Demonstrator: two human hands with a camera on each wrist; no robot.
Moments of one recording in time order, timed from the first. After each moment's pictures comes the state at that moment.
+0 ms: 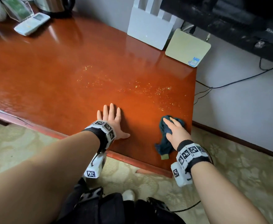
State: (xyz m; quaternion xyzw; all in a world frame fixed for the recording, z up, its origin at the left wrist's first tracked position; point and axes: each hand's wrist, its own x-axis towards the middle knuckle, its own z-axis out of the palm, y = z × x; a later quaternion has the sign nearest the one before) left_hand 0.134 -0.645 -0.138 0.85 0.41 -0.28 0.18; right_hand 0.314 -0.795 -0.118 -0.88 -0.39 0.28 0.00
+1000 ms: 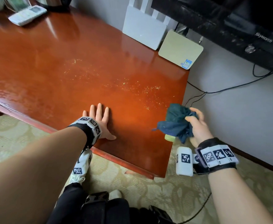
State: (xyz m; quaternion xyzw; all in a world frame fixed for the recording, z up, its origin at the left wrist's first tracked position) left_hand 0.154 -0.673 -0.142 0.80 0.46 -0.32 0.18; right_hand 0.389 -0.836 -0.075 -0.79 -0.16 0.30 0.50
